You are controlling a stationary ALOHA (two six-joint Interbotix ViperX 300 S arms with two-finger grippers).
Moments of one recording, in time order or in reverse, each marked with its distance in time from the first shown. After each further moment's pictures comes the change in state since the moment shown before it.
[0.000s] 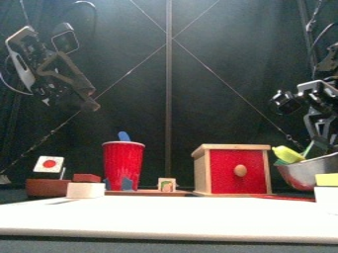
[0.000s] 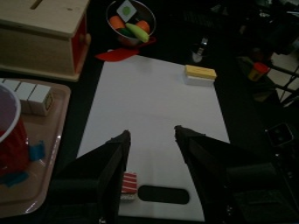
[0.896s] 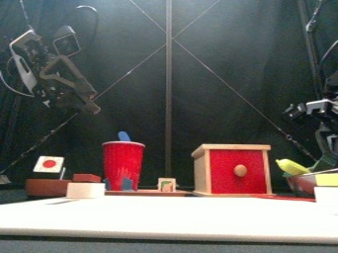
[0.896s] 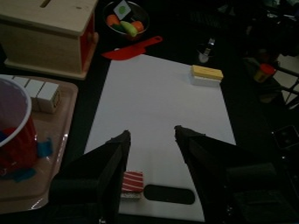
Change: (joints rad) left arm 0.025 0.000 0.000 0.000 0.002 -0.002; right arm -0.129 -0.037 0.107 -0.038 -0.077 0.018
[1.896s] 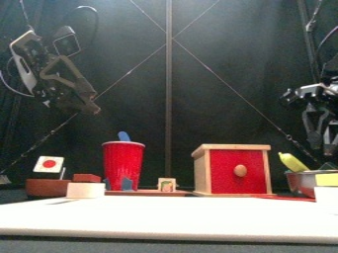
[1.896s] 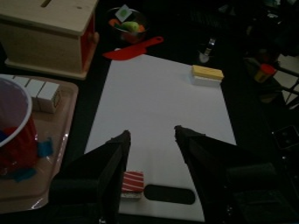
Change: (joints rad) left arm 0.002 0.000 0.000 0.002 0.000 0.000; right arm 0.012 -0.150 -0.138 -0.074 0.071 0.038
